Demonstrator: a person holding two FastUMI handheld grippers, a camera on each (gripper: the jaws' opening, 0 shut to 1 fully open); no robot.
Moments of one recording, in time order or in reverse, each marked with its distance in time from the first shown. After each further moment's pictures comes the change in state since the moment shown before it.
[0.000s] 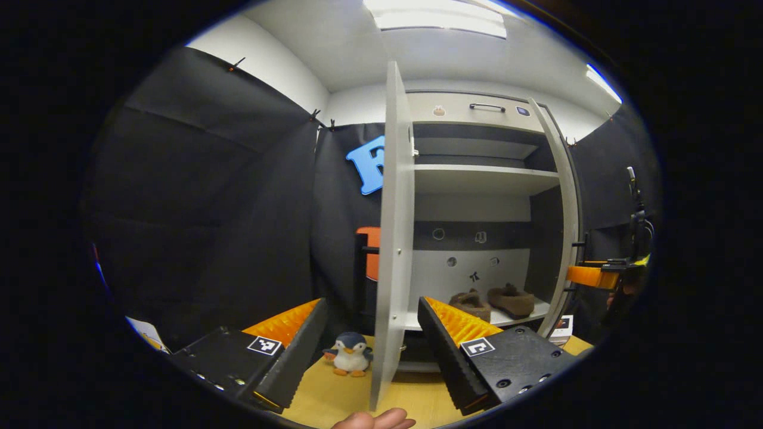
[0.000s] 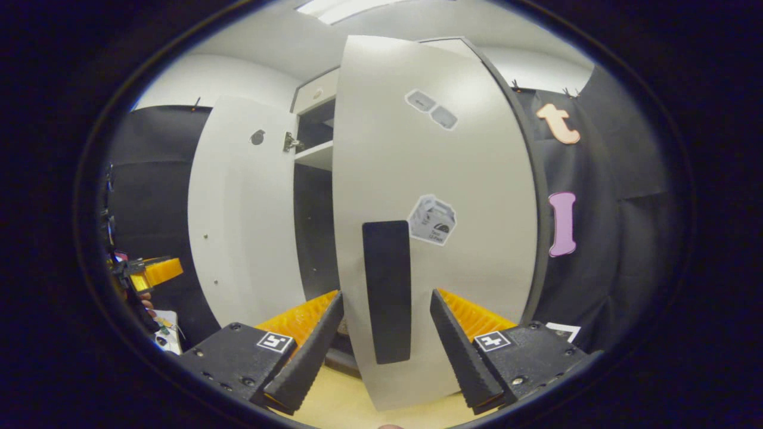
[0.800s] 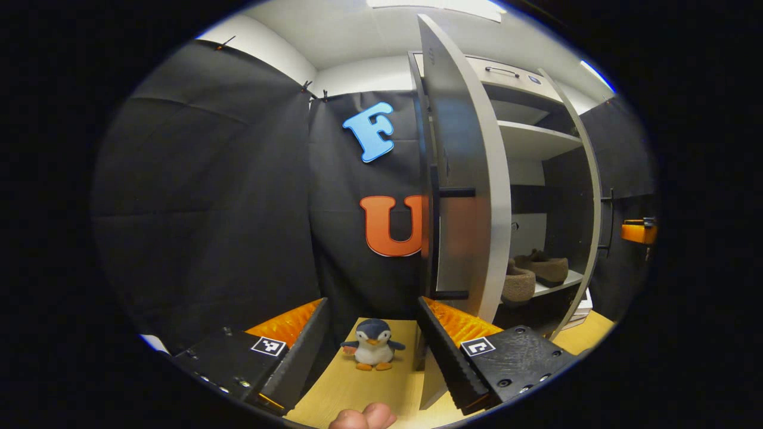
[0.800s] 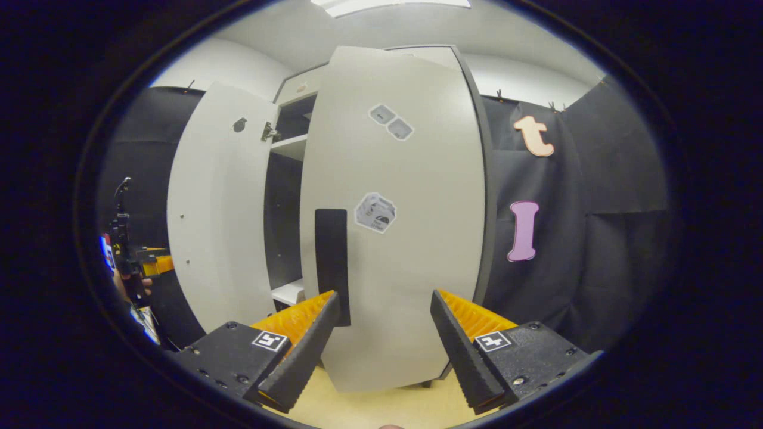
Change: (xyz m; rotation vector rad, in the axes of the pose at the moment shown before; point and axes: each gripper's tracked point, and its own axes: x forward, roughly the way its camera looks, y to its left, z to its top) left arm 0.070 0.049 -0.050 0.053 0.105 -0.070; right arm -0.043 -0.048 -0.005 -0.062 0.020 -0.181
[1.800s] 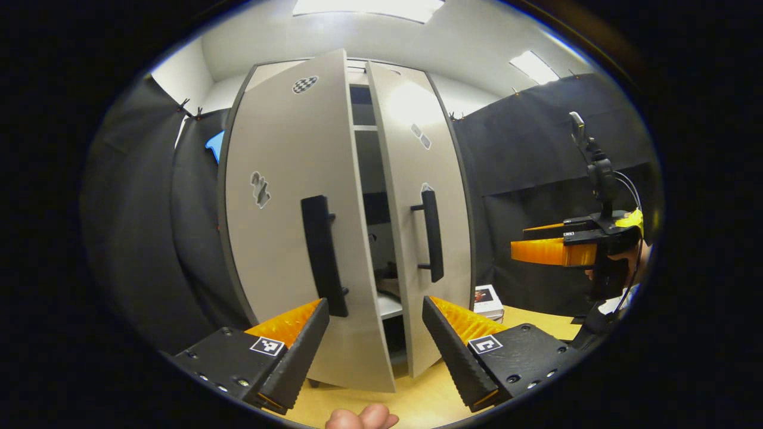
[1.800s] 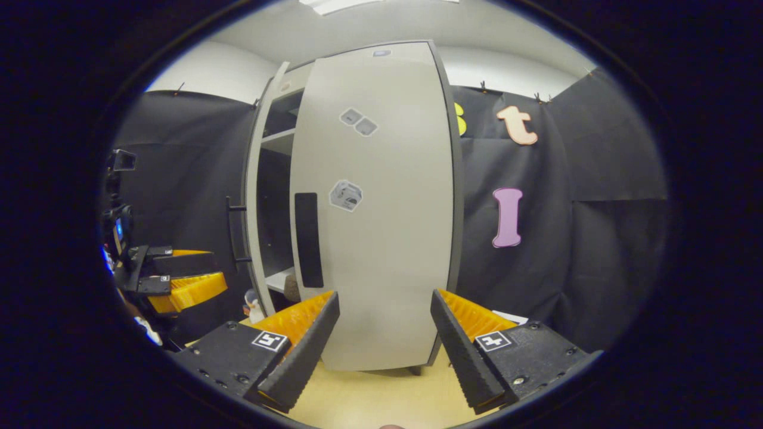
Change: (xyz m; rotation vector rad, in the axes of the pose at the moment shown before) left arm -0.022 -0.279 0.010 0.102 -0.069 -0.538; right arm -0.033 -0.036 -0.018 0.024 0.038 -0.055
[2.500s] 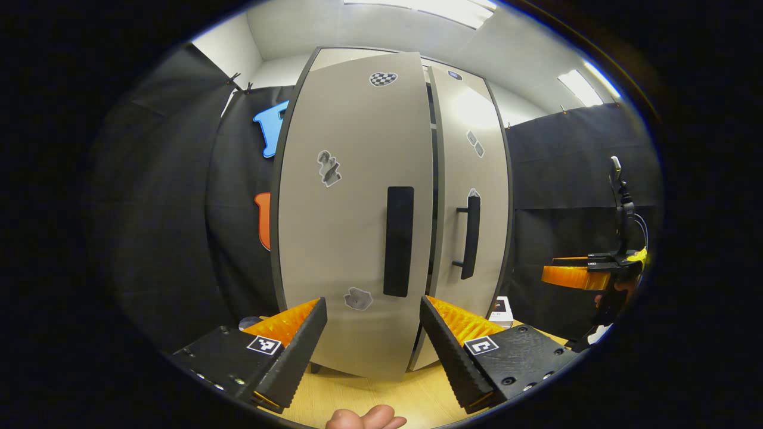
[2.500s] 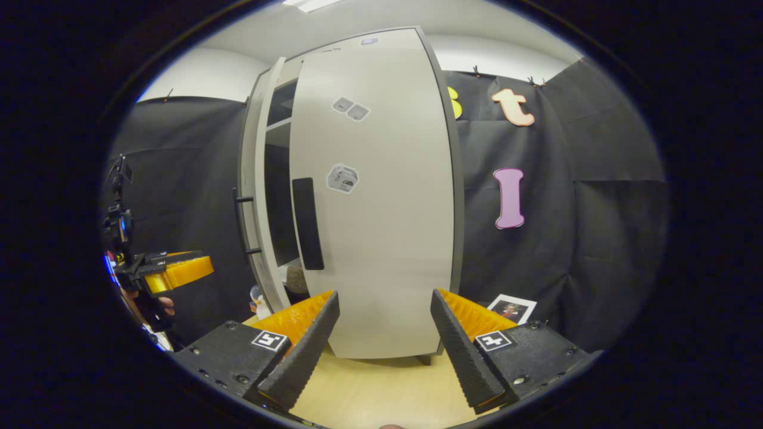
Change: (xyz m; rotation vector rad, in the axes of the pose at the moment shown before) left arm -0.027 0.056 -0.011 -0.153 0.041 0.171; right arm 0.008 0.010 -0.016 0.048 0.064 0.029
